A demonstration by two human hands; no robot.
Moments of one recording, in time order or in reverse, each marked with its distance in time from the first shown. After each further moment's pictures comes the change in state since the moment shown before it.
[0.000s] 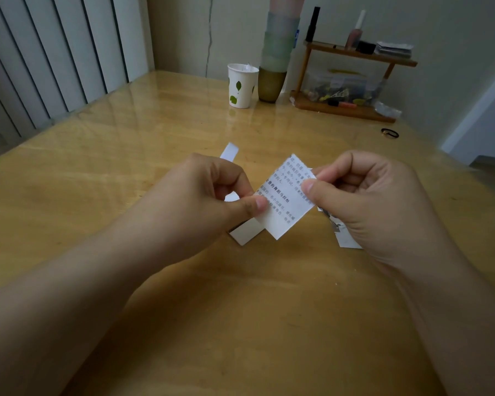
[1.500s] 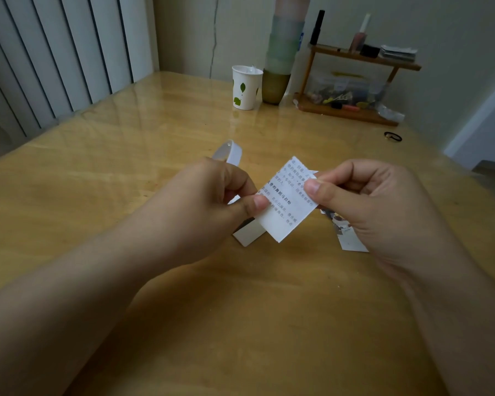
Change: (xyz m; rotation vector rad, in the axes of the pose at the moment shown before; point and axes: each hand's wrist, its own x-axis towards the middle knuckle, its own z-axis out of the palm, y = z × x) left_hand -0.001 0.001 -0.001 0.103 -0.025 0.050; right_hand 0.001 -0.001 -0.001 0.016 -0.033 0.064
